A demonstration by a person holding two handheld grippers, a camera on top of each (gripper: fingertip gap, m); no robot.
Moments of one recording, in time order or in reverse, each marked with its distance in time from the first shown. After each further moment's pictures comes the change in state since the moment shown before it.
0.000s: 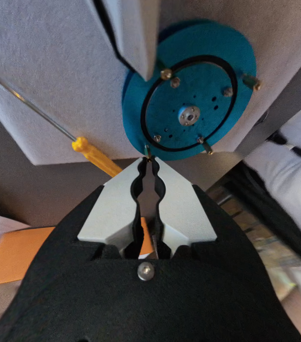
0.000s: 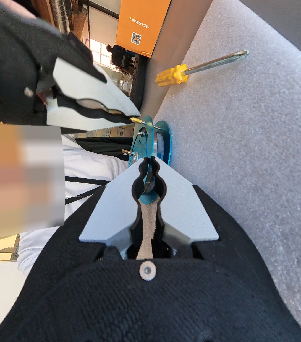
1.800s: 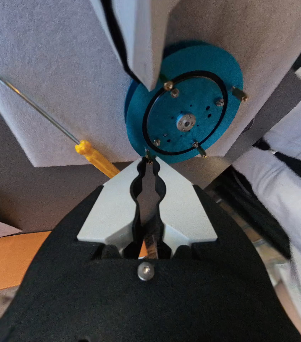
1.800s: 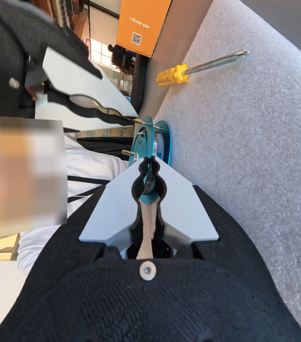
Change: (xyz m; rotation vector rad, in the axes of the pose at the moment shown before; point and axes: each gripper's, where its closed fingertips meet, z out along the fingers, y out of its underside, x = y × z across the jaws) left arm -0.002 -0.011 -0.005 0.039 0.055 -0.020; right arm 0.000 0.000 0.000 0.000 -0.003 -0.001
